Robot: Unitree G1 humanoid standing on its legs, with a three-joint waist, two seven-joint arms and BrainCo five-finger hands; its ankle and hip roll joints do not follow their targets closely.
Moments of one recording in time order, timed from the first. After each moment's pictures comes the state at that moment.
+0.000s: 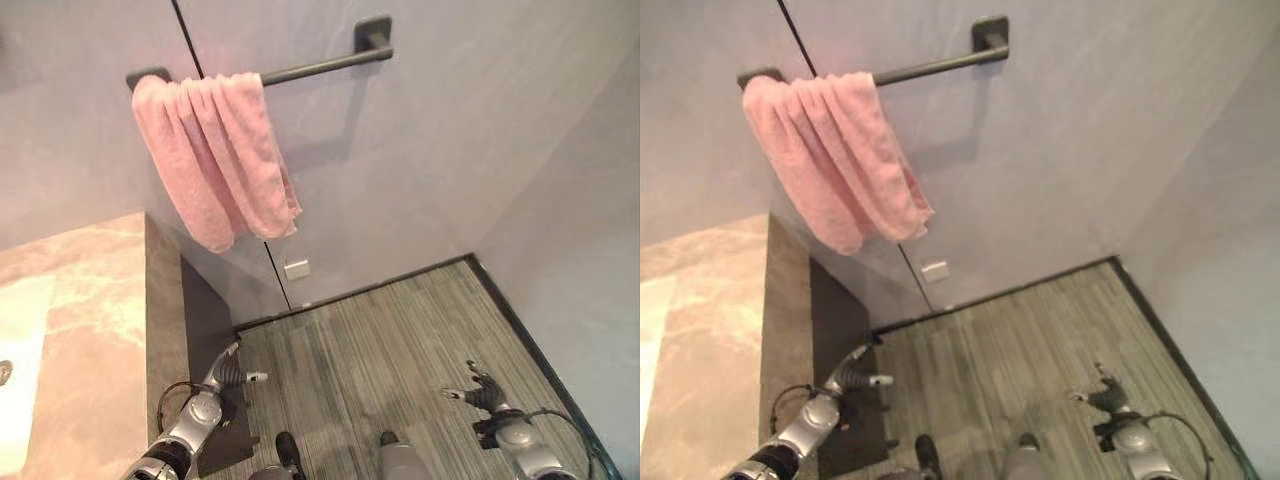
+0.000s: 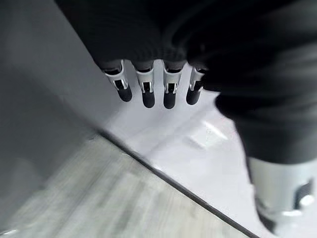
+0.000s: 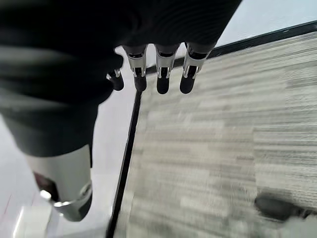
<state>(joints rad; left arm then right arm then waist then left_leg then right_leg) -0.21 0.35 -0.42 0.87 0.04 -0.17 0.19 -0.01 -0.48 0.27 0.78 0.03 -0.14 -0.13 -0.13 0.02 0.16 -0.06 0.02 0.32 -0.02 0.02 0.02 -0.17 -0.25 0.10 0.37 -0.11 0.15</state>
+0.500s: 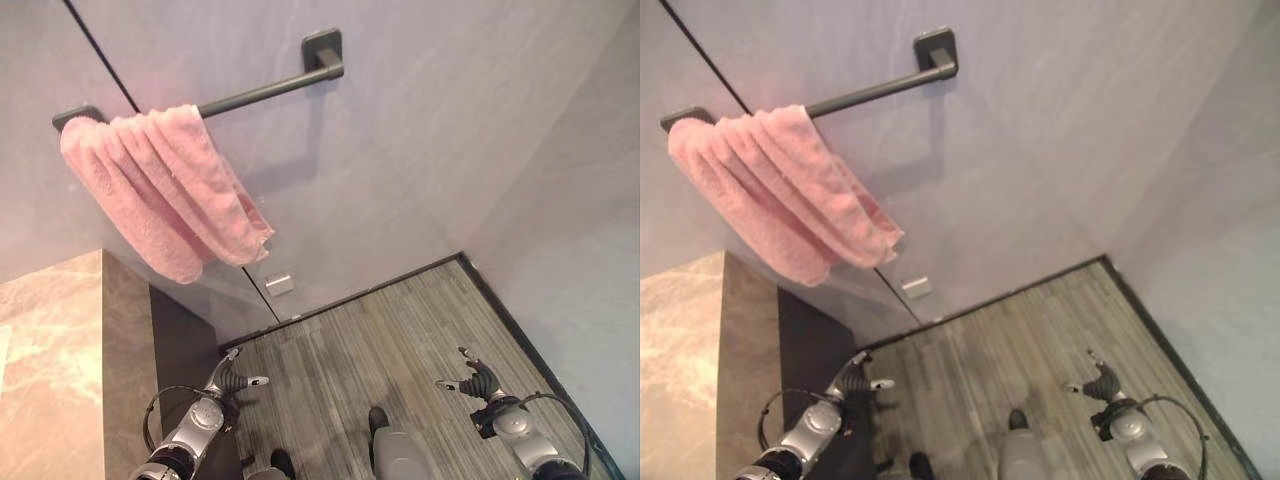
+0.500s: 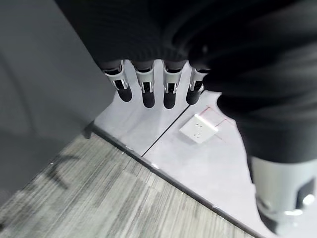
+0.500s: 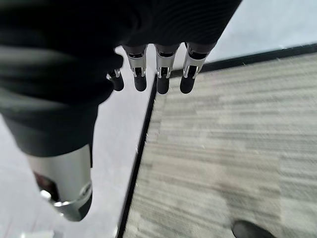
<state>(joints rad) -0.19 0.32 -0.32 1.01 0.02 -0.18 0.18 -0.06 -0.53 0.27 0.81 -0.02 -0.14 -0.12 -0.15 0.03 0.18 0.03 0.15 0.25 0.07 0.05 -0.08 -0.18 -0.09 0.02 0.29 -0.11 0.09</state>
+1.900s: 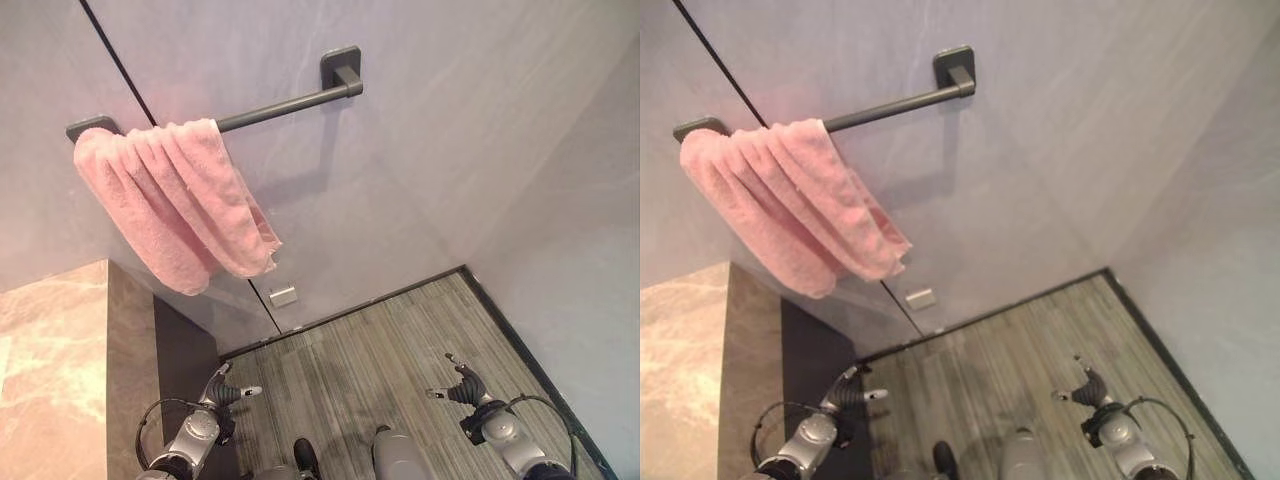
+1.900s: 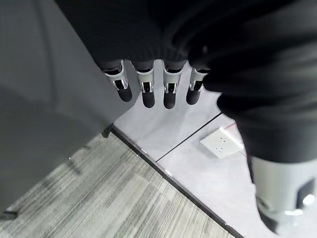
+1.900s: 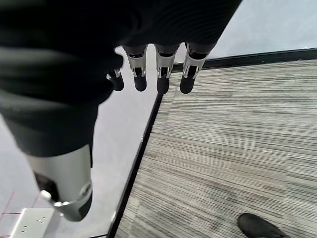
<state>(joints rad) -0.16 0.32 -0.34 1.05 -0.02 -0.17 0.18 -0.06 -0.48 0.33 0.80 -0.07 -0.13 -0.15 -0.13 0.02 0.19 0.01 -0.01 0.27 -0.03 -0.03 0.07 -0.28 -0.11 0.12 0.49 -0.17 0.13</state>
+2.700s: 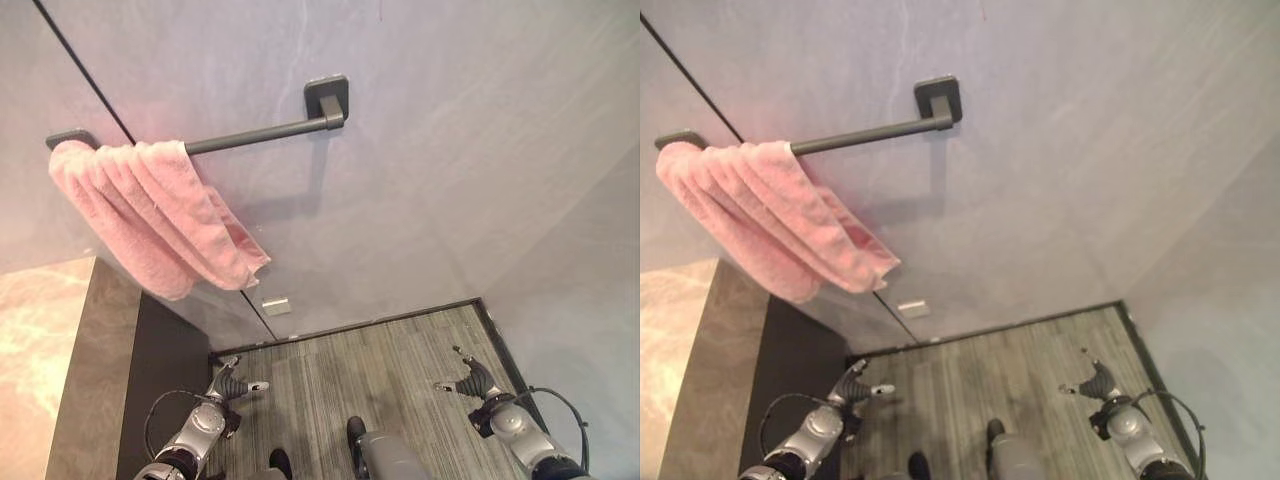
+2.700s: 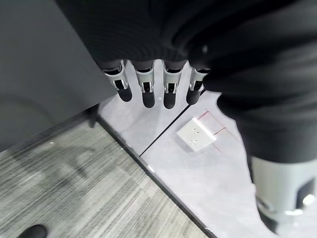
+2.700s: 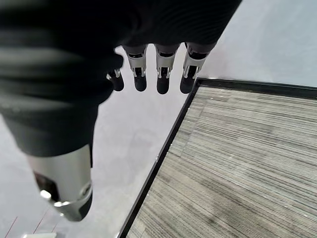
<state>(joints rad) -0.18 0.31 -0.37 1.04 0.01 -0.17 0.17 -0.08 -0.53 0.33 0.80 -0.07 -0.14 -0.15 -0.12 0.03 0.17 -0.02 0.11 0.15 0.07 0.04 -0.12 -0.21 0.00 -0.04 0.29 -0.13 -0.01</state>
